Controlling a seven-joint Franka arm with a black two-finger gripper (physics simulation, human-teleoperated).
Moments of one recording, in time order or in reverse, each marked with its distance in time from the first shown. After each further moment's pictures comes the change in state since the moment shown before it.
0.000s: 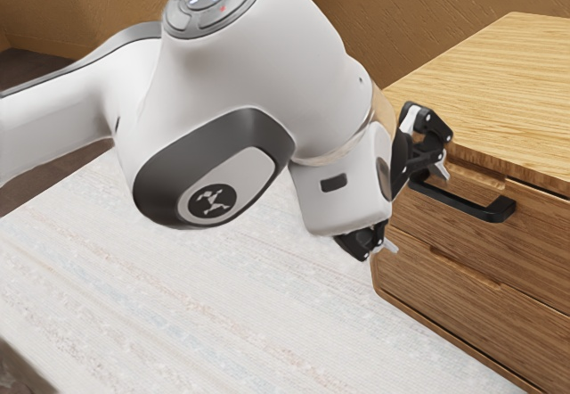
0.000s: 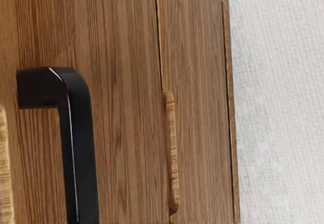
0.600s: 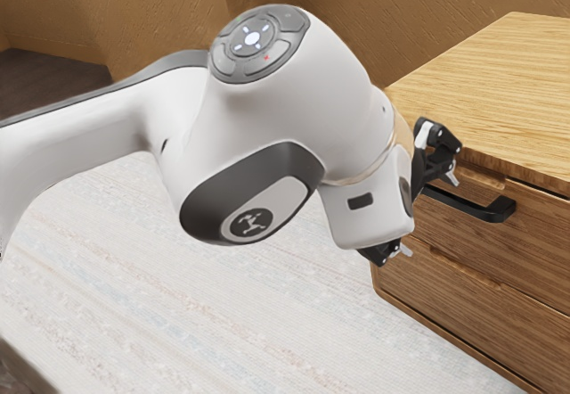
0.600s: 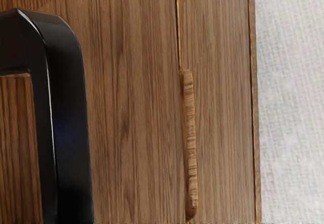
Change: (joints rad) arm 0.011 0.060 0.013 -0.027 0.046 0.106 -0.034
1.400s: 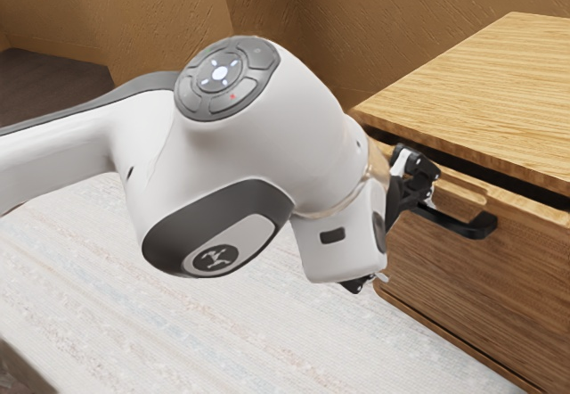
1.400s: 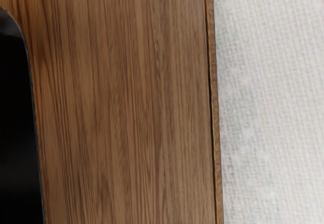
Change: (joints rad) arm -0.008 -0.090 0.001 -0.124 0.019 0.008 -0.023
